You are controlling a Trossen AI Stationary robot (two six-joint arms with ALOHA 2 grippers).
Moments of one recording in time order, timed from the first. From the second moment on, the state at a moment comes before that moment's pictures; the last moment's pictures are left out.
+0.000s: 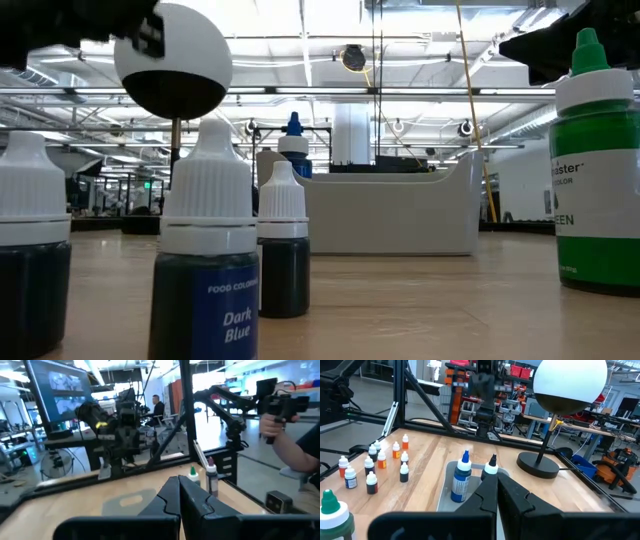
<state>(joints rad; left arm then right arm) -0.21 0.69 0.19 0.60 0.11 0.12 0.60 0.72 0.15 0.53 0.65 -0.15</state>
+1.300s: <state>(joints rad) -0.32 0.70 0.09 0.61 -0.17 0.01 0.94 1.21 0.88 -0.01 0.84 0.03</state>
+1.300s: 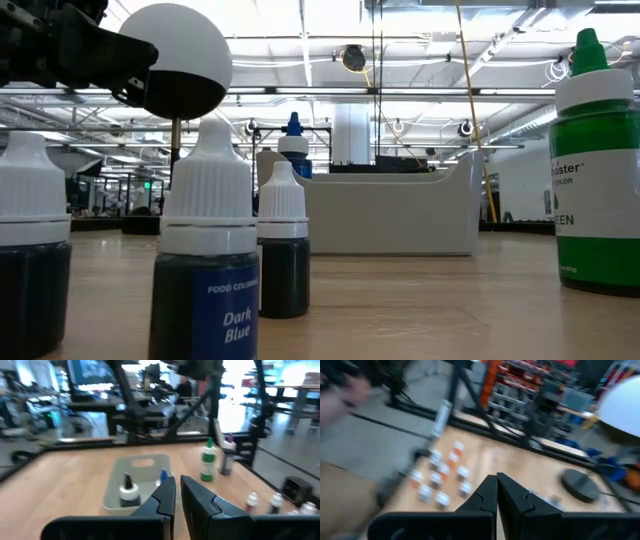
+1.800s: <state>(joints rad) -0.32 0.70 0.09 0.68 -0.33 -0.06 1.09 1.55 0.97 0.10 1.02 0.11</state>
